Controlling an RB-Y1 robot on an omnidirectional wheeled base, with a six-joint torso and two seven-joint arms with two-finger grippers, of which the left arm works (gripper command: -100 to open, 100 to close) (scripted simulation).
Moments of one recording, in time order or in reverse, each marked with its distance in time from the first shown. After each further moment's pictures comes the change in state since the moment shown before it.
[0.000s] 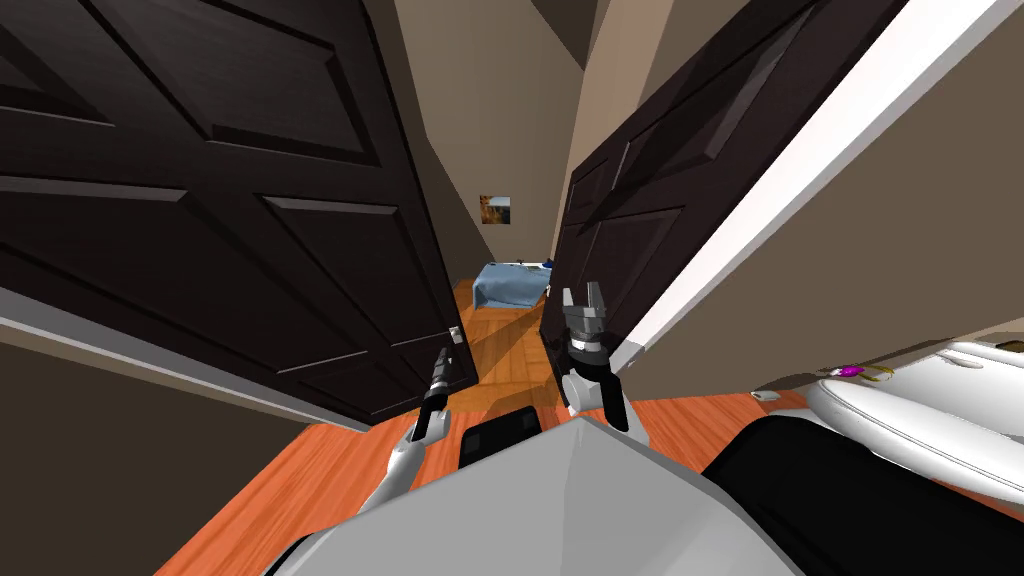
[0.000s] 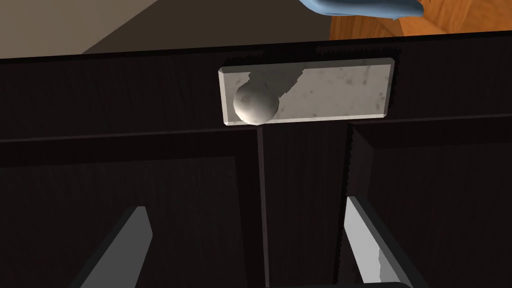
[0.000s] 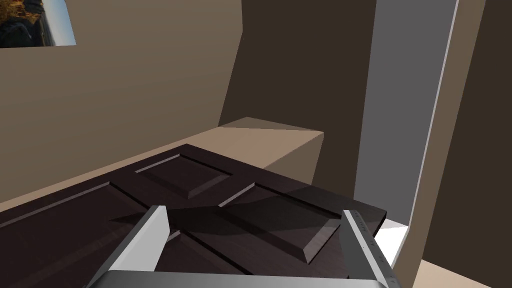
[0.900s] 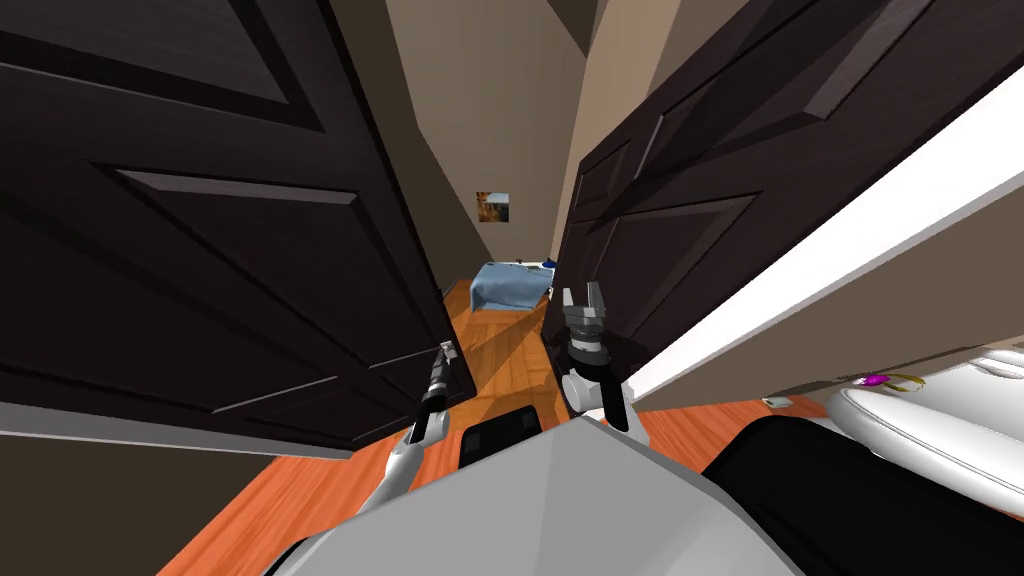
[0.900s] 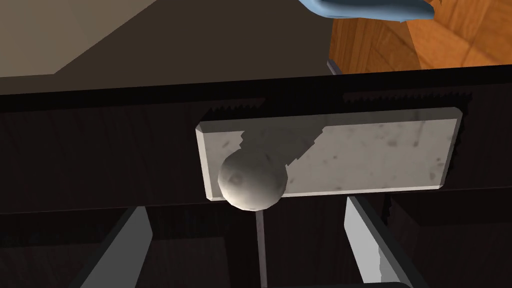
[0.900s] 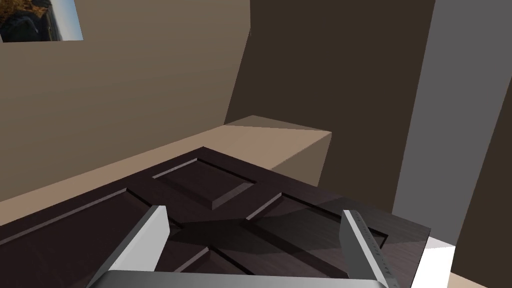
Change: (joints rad) arm 0.004 0.004 0.010 0.005 0.006 -0.017 -0.005
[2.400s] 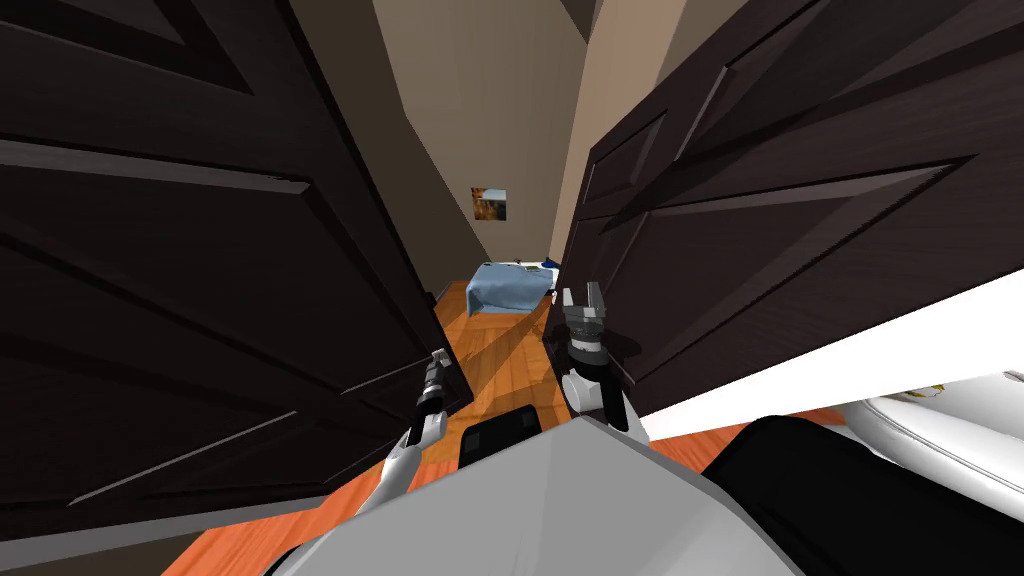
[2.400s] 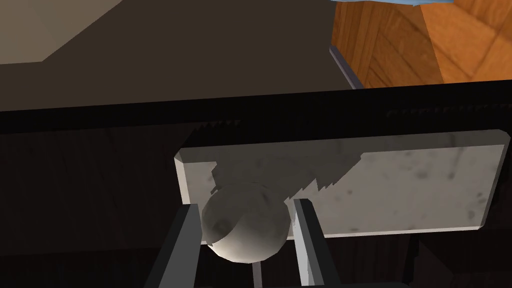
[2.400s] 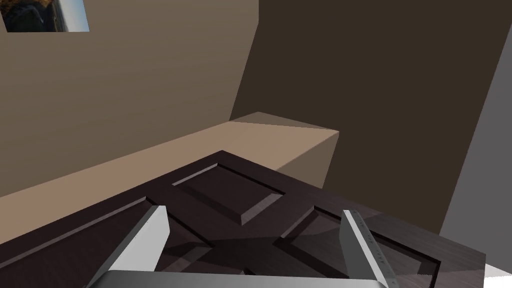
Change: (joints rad) arm 0.003 0.001 0.049 0.008 0.041 -0.016 -0.034
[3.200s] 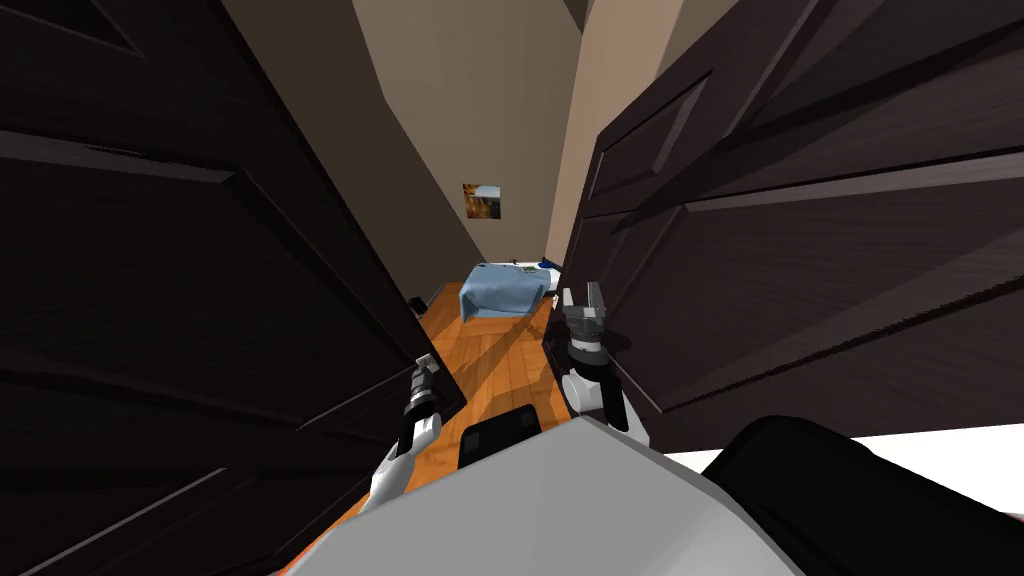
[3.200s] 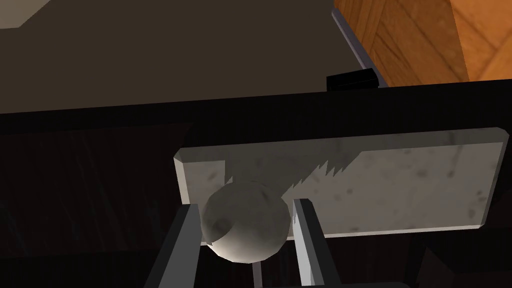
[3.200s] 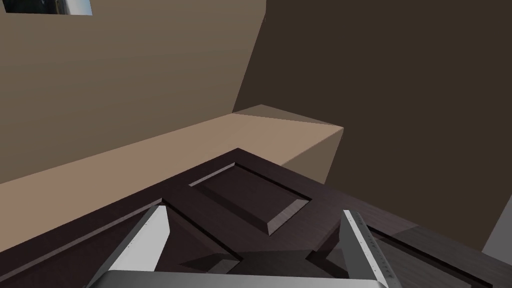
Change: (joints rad) arm 0.053 -0.001 0.097 -0.083 0.083 0.033 -0.078
